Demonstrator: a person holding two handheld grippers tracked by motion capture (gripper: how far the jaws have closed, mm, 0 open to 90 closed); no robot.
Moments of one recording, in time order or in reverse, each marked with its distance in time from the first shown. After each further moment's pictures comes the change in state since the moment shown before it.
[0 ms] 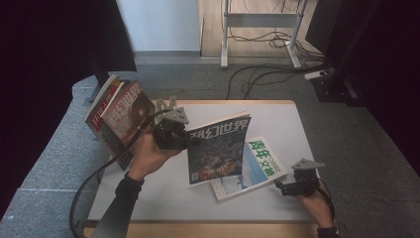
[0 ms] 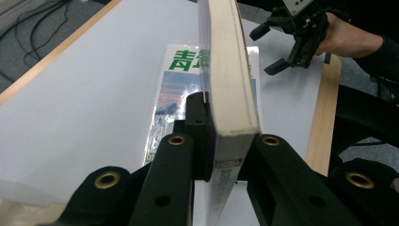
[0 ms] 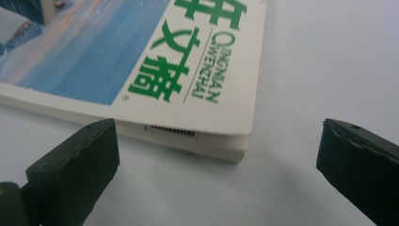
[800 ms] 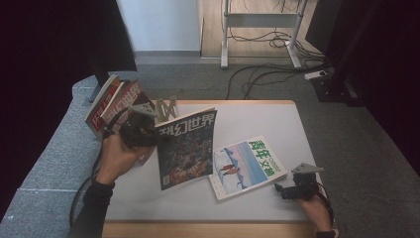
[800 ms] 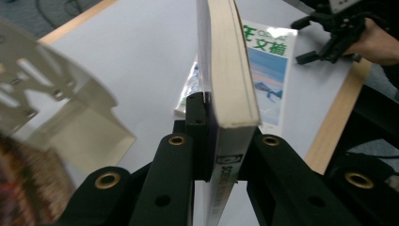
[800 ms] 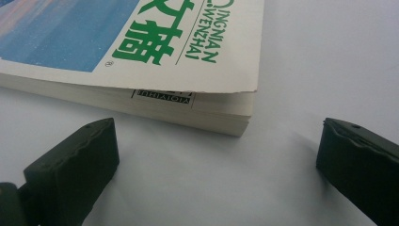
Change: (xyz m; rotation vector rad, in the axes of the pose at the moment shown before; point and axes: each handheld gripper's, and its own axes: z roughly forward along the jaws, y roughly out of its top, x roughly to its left) left arm 0.020 -0.031 -0.067 0.066 0.131 -0.202; right arm 0.000 -0.015 0.007 0.019 -0.016 0.017
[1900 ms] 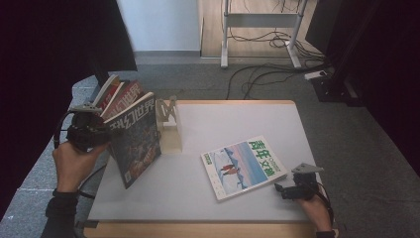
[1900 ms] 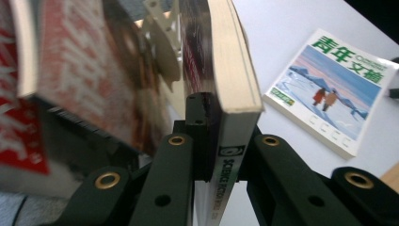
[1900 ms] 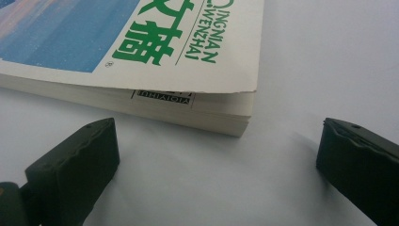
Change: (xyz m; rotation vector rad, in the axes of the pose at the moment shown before) left arm 0.048 -0.061 -0.068 -0.064 0.276 -0.270; right arm 0.000 0.000 0.000 -0.004 0.002 0.004
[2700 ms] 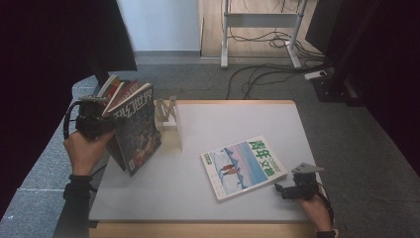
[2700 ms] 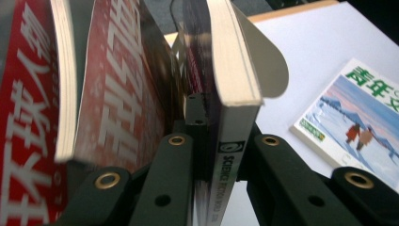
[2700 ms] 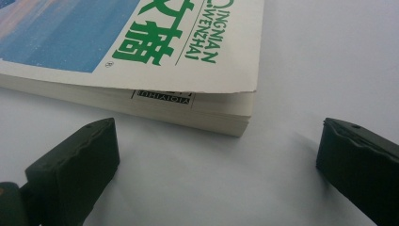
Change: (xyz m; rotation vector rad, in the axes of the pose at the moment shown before) left arm 0.018 0.020 0.034 -0.064 0.063 -0.068; right arm 0.000 0.000 0.000 0.000 0.002 0.001
